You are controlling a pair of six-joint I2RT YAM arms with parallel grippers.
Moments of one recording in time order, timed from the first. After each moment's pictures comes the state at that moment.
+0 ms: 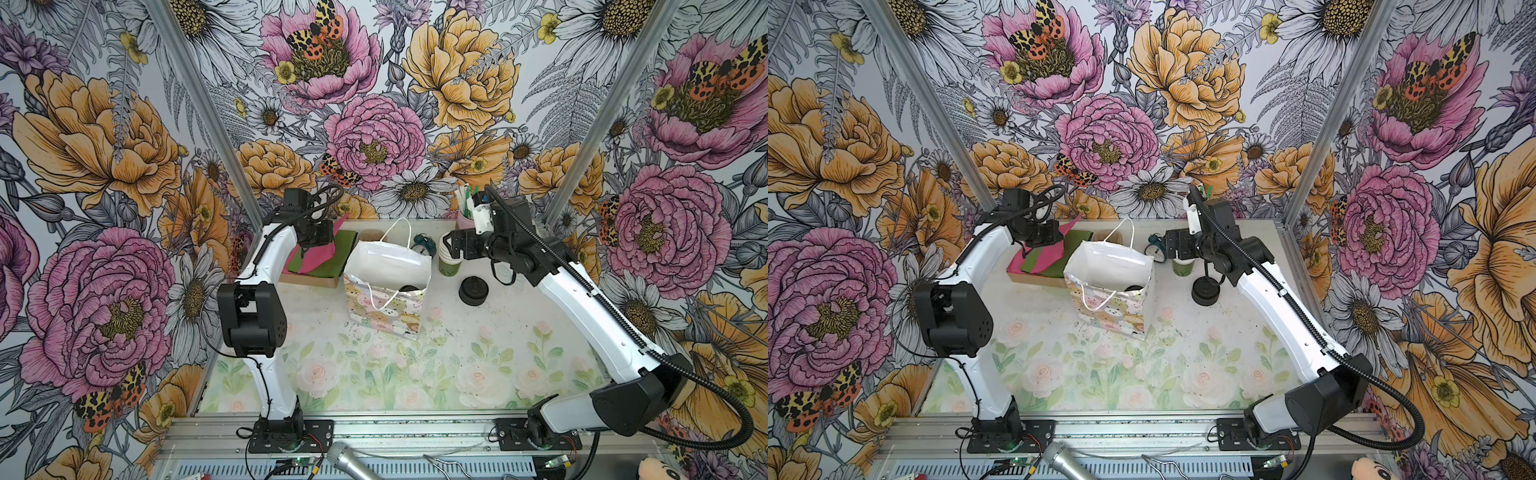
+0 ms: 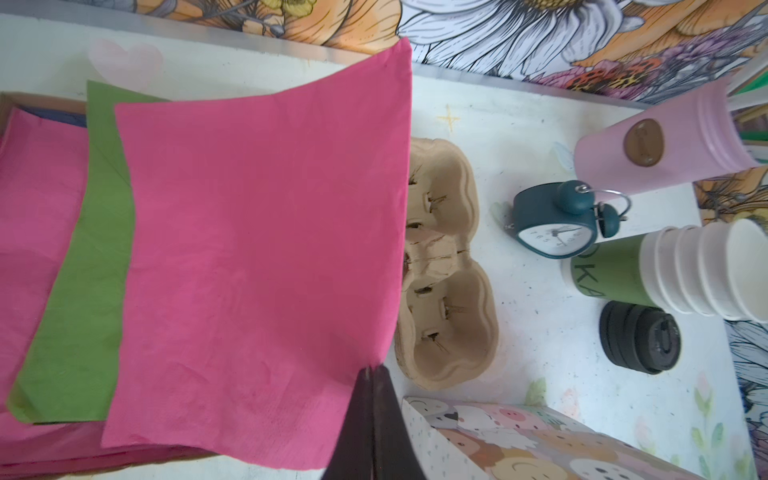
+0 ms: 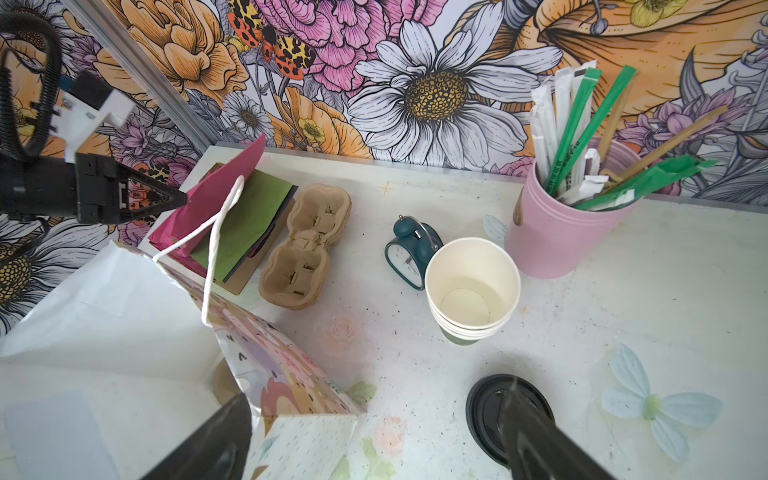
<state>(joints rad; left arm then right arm) -0.02 1.90 1.80 -0.80 0.36 -0.13 0.42 1.43 1.55 -0.74 -0.06 0.20</state>
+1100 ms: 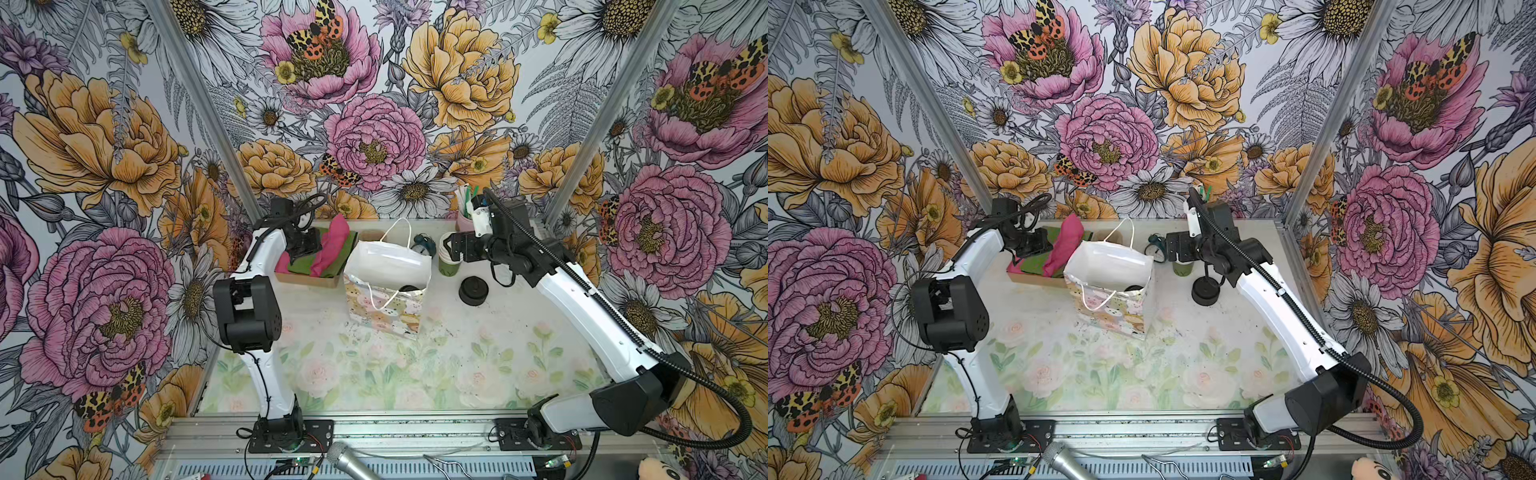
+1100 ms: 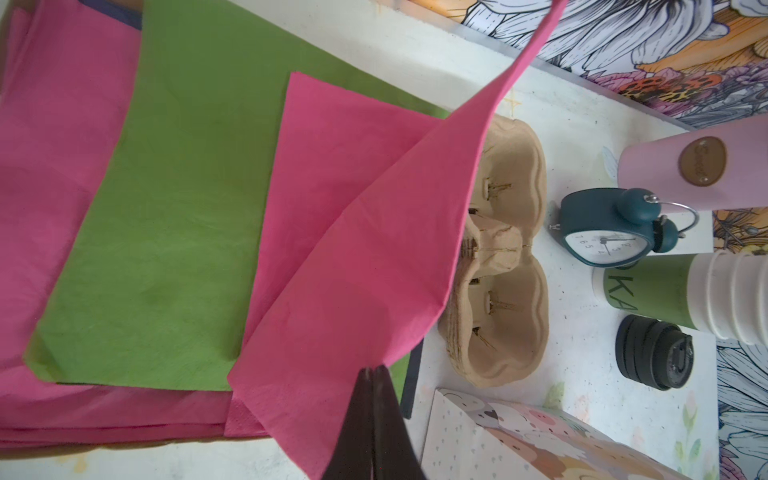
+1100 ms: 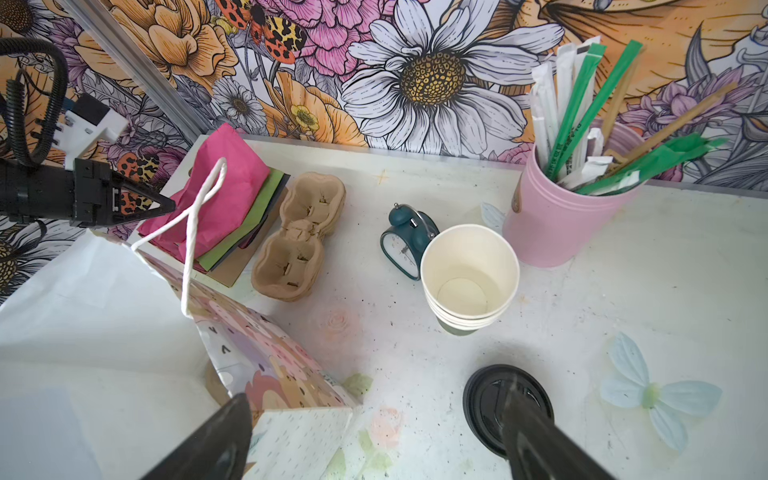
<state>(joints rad) 0.09 1.98 1.73 -0.80 0.38 -0.15 0.42 1.43 1.53 -0.74 -0.06 0.20</state>
